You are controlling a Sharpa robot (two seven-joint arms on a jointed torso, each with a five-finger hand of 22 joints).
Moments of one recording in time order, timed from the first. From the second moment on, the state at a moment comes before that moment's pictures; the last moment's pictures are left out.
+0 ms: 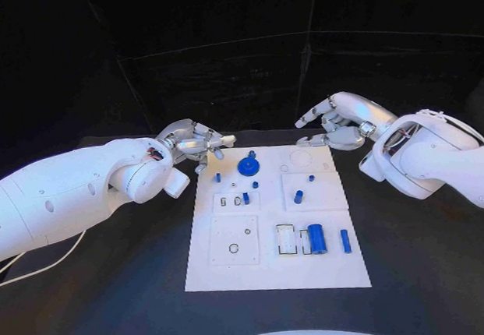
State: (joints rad) left arm 1.28 -0.83 -0.04 1.43 -0.44 -0.16 -0.06; left_hand 1.29 0.03 -0.06 0.20 0.06 1.11 0.10 0.15 0.11 1.40 0.01 0.40 0.36 1.47 -0.05 1.50 1.31 0.12 1.38 0.05 1.10 0.84; right arm 1.32 -0.88 -0.06 1.61 -1.20 -0.45 0.02; right_hand 1.33 -0.02 0.03 0.01 0.14 0.92 0.16 0.10 0.08 1.46 0.08 1.39 1.31 1.47 0.01 1.49 1.31 0.02 1.46 0.12 1.51 1.31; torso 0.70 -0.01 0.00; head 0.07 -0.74
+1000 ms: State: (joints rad) left arm 1.35 -0.64 -0.13 1.35 -0.88 0.12 -0.55; left_hand 1.18 0.12 -0.25 0.29 0.05 1.02 0.06 0.46 0.39 1.35 -0.01 1.13 1.08 1.47 -0.07 1.57 1.31 0.08 1.41 0.03 1.39 1.24; right arm 1.33 -0.88 -0.06 1.57 -1.16 -0.42 -0.07; right_hand 1.31 -0.03 -0.07 0.08 0.27 0.93 0.16 0.11 0.07 1.46 0.08 1.40 1.31 1.47 0.01 1.48 1.31 0.02 1.45 0.12 1.50 1.31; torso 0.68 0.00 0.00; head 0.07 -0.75
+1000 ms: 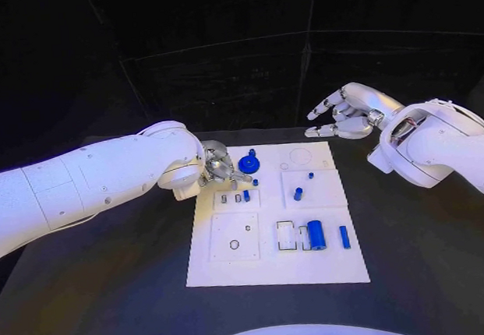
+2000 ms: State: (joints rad) left arm 1.36 -0.56 -0.16 1.29 -0.89 0.20 -0.58; left_hand 1.19 0.12 -0.25 0.28 0.05 1.00 0.06 0.49 0.42 1.35 -0.01 1.13 1.08 1.47 -0.07 1.57 1.31 0.08 1.41 0.03 1.39 1.25; right arm 1.33 -0.85 -0.06 1.56 -1.17 -0.41 -0.11; right_hand 1.32 -0.02 -0.08 0.09 0.30 0.93 0.16 0.12 0.07 1.46 0.08 1.40 1.31 1.47 0.01 1.48 1.31 0.02 1.45 0.11 1.49 1.31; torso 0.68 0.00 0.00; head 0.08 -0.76
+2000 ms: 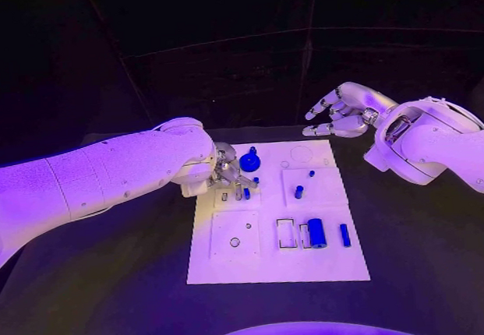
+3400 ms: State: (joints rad) left arm 1.37 -0.52 -0.17 1.25 -0.89 0.24 -0.59; left_hand 1.36 0.14 -0.16 0.20 0.05 0.96 0.05 0.53 0.49 1.34 -0.02 1.14 1.09 1.47 -0.07 1.57 1.31 0.08 1.42 0.04 1.40 1.27; right arm 1.33 -0.83 -0.06 1.55 -1.19 -0.40 -0.12; right_hand 1.32 -0.02 -0.08 0.09 0.30 0.93 0.16 0.12 0.07 1.46 0.08 1.40 1.31 1.47 0.01 1.48 1.31 0.02 1.45 0.11 1.49 1.31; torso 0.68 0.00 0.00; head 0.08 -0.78
